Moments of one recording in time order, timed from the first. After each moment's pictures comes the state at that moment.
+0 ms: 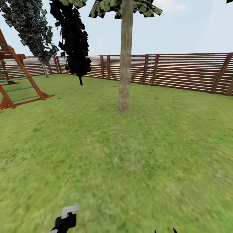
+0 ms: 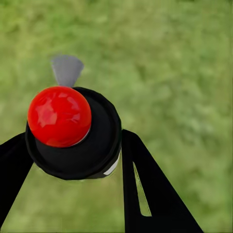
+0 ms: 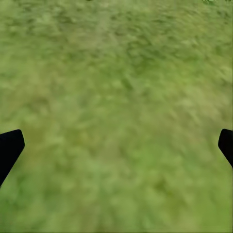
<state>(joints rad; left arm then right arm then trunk) -0.37 -0.02 0.33 -0.38 -0.17 -0.13 -0.04 -0.28 -0.01 -0.46 -0.03 0.65 -0.87 -0.17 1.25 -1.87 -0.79</state>
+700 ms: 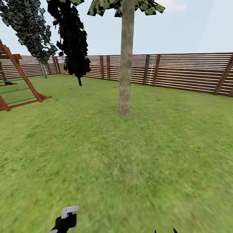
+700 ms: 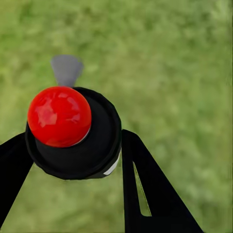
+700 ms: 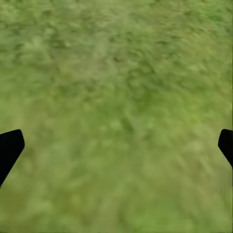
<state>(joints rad) -0.37 -0.02 0.33 -0.38 -0.17 -0.13 -0.04 -0.28 -0.01 -0.46 -0.03 0.65 -0.87 -0.17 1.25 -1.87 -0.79</state>
